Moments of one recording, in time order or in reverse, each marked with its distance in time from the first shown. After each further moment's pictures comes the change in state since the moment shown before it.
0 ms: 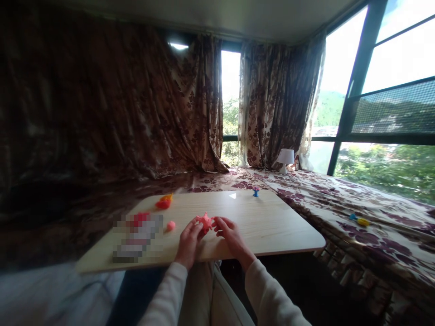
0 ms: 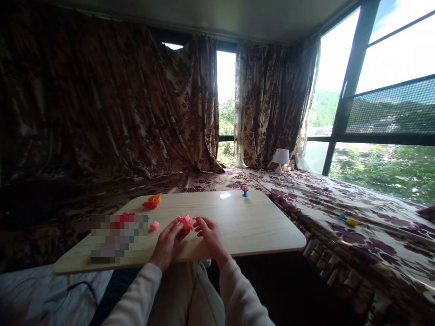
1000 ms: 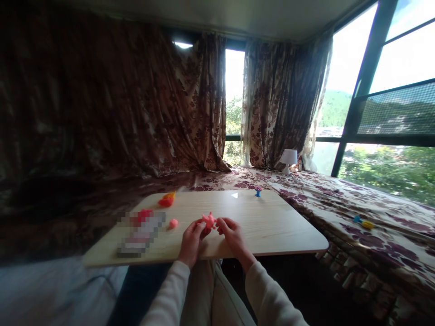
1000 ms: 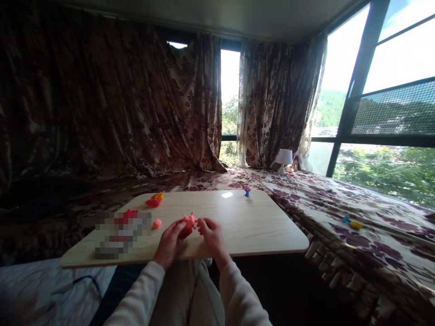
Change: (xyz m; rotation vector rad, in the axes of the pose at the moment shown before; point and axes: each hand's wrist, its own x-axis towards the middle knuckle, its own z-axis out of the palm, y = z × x) left_hand -0.005 0.003 0.003 0.070 -0.029 0.036; right_hand -0.002 -0.002 0.003 -0.141 0.080 -0.073
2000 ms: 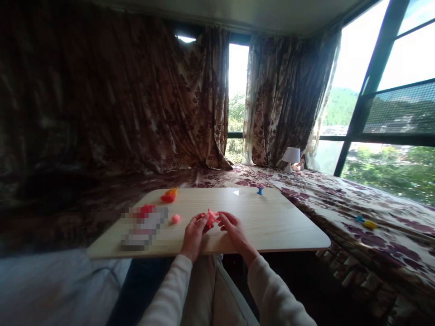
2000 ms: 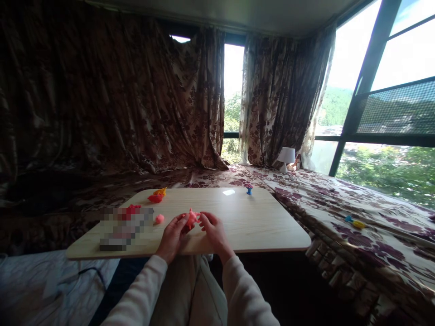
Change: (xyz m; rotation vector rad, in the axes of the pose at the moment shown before) left_hand 0.004 -0.008 -0.004 -0.003 -0.026 0.037; right_hand 0.001 0.002 -0.002 0.011 -0.071 0.019
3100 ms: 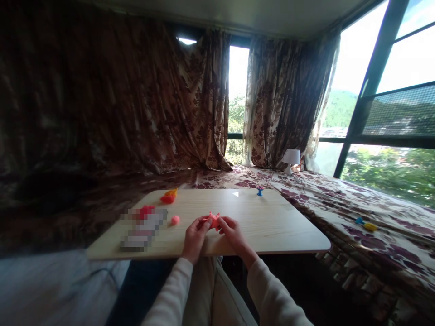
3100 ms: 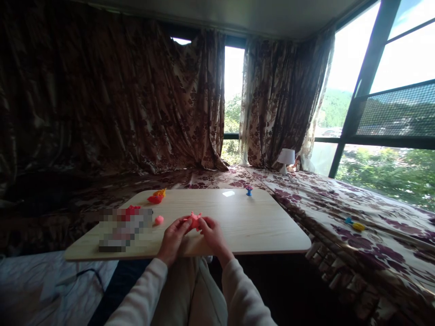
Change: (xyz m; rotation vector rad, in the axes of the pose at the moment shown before) left_hand 0.000 -0.005 -0.001 0.139 -0.011 0.079; right_hand -0.002 -0.002 0.003 -0.053 -0.063 -0.026
